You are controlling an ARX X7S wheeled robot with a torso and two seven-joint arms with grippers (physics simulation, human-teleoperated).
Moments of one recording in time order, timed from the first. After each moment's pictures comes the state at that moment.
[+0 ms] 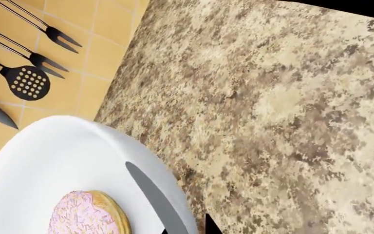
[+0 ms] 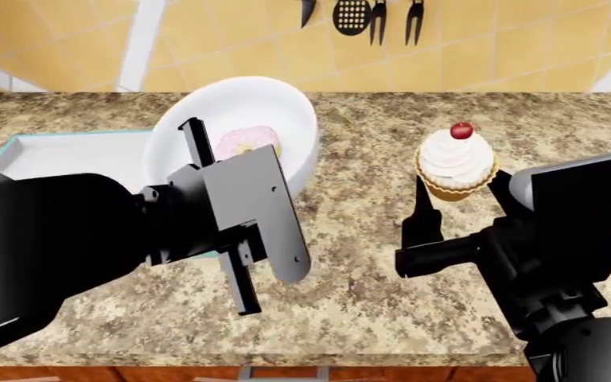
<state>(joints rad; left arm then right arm) -1.51 -0.70 1.03 0.58 -0.96 -1.19 0.10 0.81 0.94 -0.53 -0.83 1.40 0.69 1.04</state>
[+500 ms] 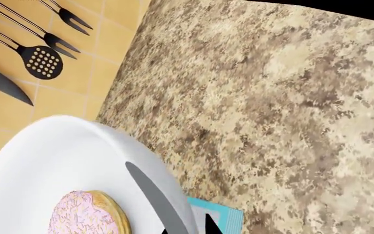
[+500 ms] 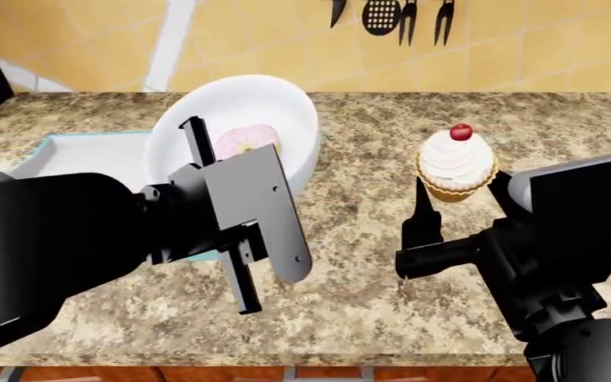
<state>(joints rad) -1.51 -0.70 1.04 0.58 -0.96 -1.19 0.10 0.80 0.95 -0.54 -0.83 1.39 0.69 1.03</state>
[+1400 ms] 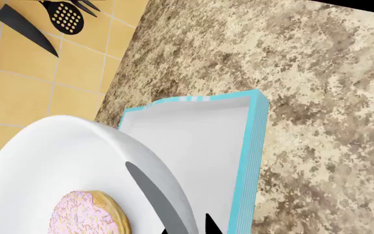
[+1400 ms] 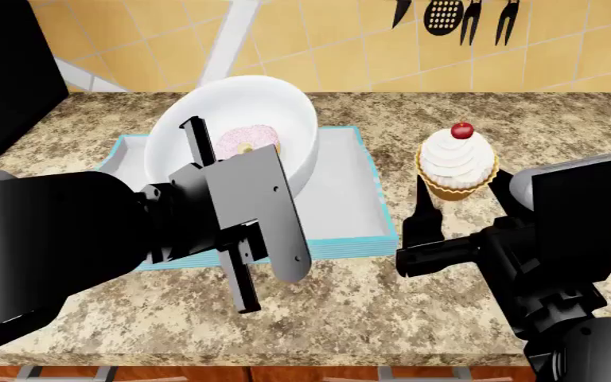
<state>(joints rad) -1.52 -0.70 1.06 0.57 -0.95 -1.18 0.10 0.80 0.95 -0.53 -0.83 1.38 0.68 1.03</state>
